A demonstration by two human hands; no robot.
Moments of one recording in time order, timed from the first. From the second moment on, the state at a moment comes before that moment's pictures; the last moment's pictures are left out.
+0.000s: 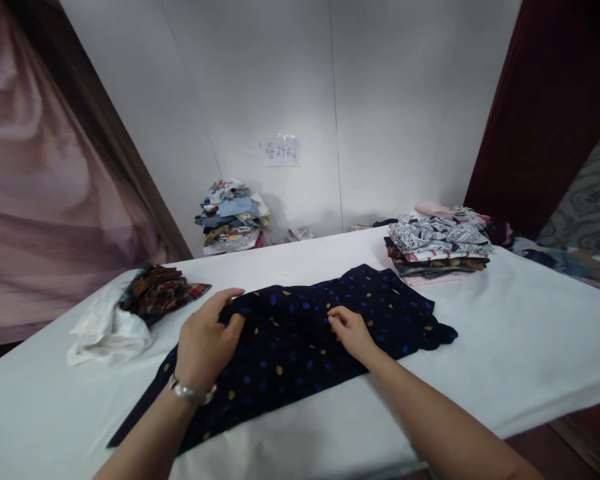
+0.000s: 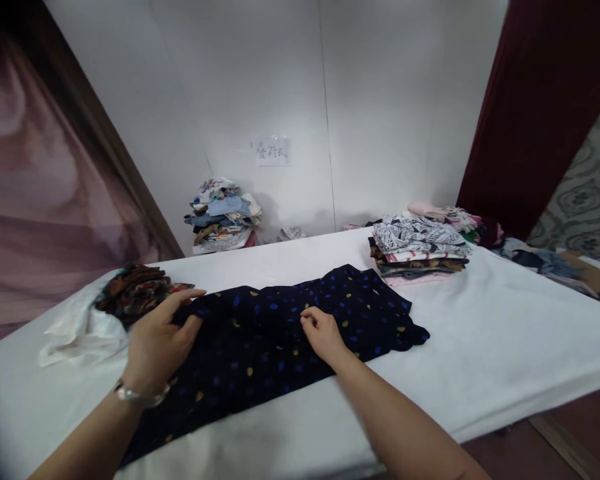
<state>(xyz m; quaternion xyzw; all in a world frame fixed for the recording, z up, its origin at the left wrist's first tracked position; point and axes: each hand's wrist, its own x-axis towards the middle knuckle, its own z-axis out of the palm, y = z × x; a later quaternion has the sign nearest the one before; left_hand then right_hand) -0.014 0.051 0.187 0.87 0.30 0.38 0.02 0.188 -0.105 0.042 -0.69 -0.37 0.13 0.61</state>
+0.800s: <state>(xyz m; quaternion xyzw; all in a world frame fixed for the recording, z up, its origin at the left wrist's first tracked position) -0.060 -0.031 0.106 0.85 0.19 0.40 0.29 0.104 -0.134 0.064 -0.43 -0.29 0.58 0.63</state>
